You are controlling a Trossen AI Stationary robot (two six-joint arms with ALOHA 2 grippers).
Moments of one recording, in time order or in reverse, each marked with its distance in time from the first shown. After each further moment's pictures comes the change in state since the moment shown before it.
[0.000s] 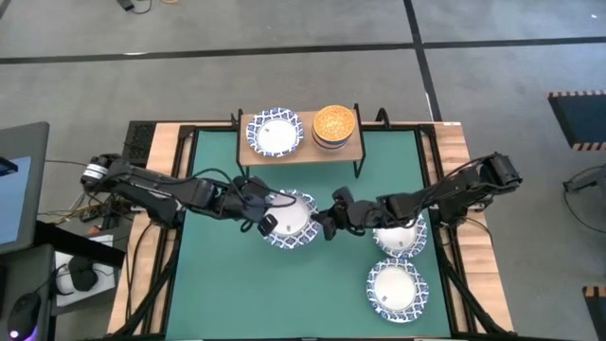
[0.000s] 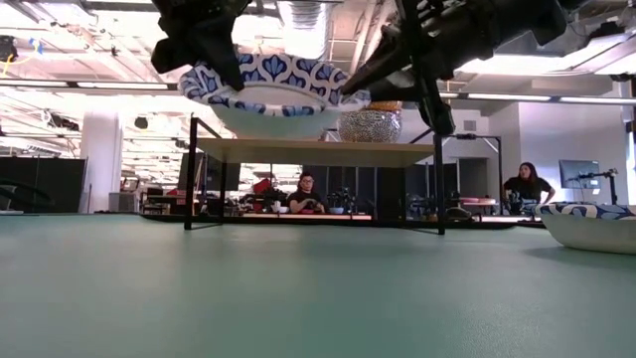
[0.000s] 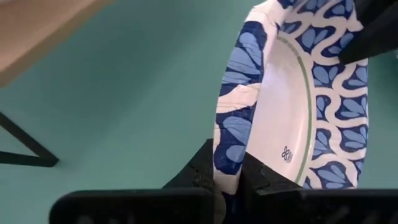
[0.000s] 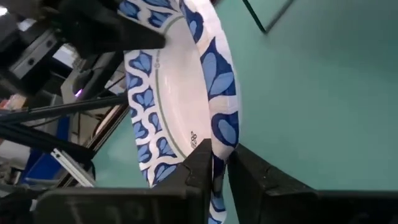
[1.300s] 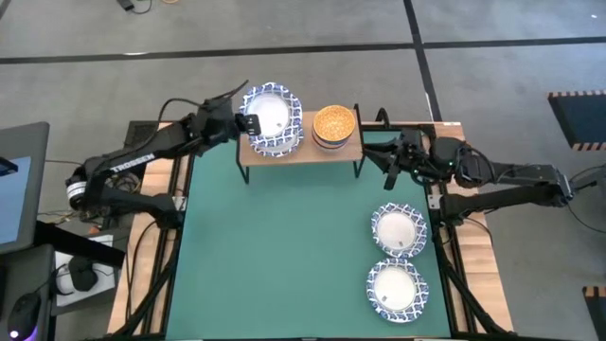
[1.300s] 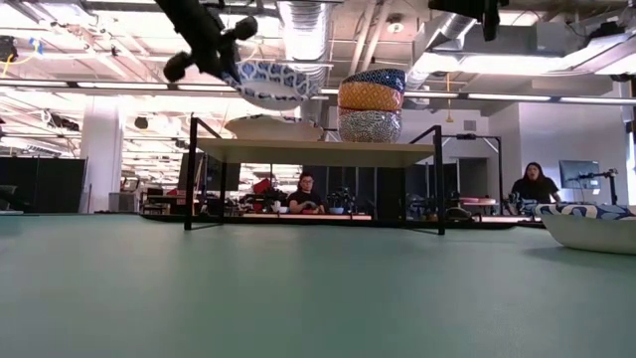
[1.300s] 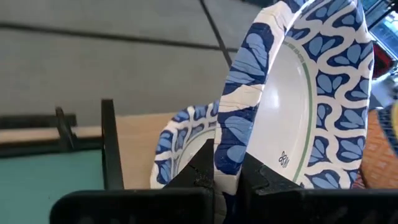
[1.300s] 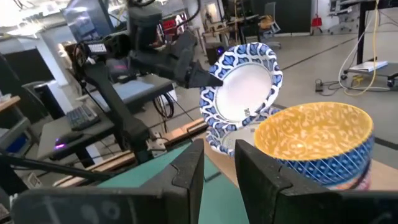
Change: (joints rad) left arm 0.711 -0.172 0.001 0.239 -0.018 0.041; right arm -0.312 -0.714 0.000 -0.327 -0.084 -0.660
